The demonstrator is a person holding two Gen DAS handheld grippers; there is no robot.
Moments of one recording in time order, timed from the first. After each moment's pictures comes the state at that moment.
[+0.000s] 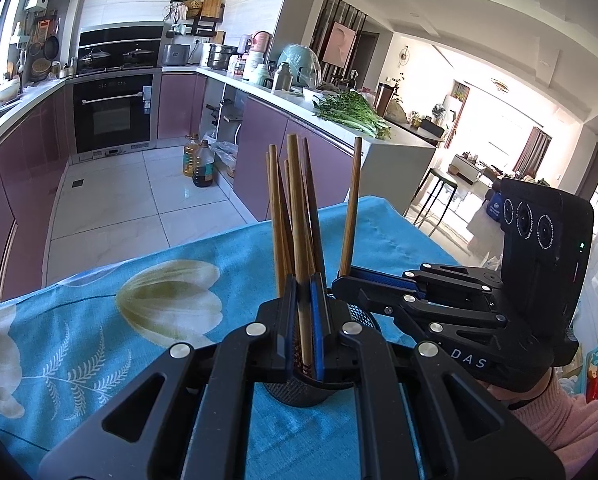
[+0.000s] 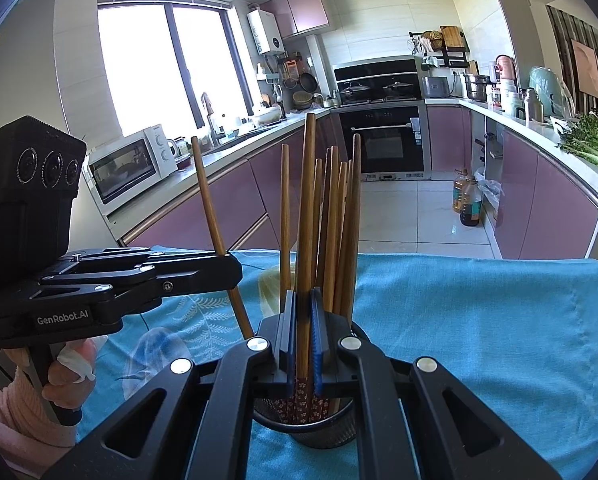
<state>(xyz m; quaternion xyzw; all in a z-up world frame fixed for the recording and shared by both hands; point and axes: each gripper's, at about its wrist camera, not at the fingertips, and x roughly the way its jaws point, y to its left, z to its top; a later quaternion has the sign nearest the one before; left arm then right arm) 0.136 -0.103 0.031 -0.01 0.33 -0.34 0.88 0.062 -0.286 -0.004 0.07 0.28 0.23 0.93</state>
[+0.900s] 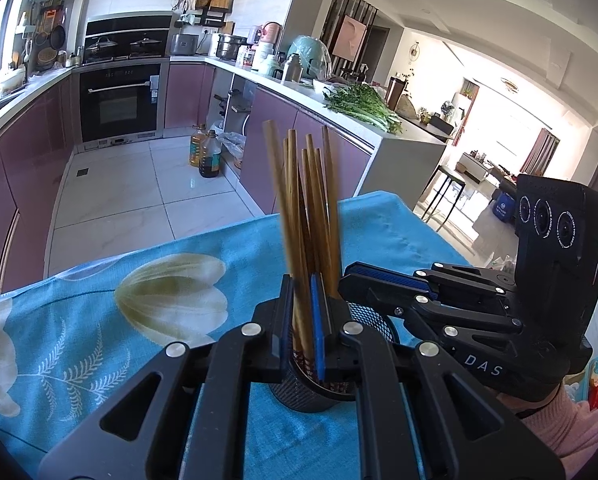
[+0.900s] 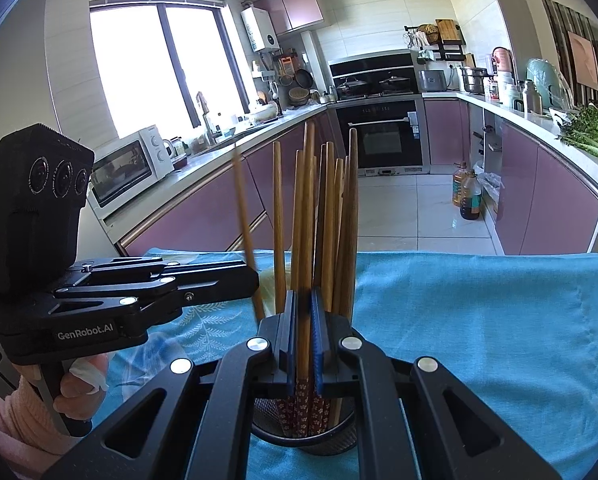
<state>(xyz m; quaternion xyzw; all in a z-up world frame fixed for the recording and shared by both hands) 0.156 -0.111 0.013 -0.01 0.34 -0.32 0.88 0.073 -0.288 -0.011 0.08 0.29 0.22 0.93</state>
